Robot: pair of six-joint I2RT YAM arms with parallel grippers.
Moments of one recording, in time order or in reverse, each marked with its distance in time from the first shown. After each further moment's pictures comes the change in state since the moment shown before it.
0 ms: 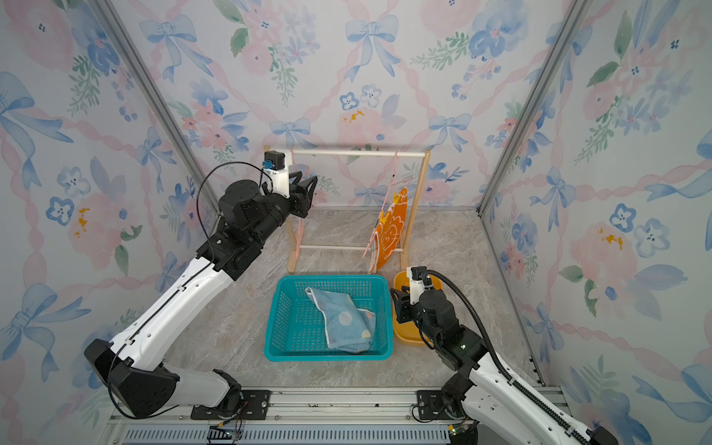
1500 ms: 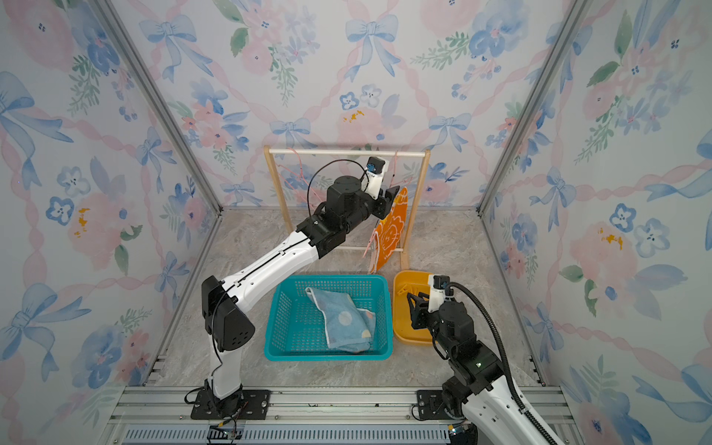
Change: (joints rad) left arm -0.238 0.605 0.532 -0.013 -0.085 0.051; right arm -0.135 -0.209 -0.089 -0.090 -0.046 0.044
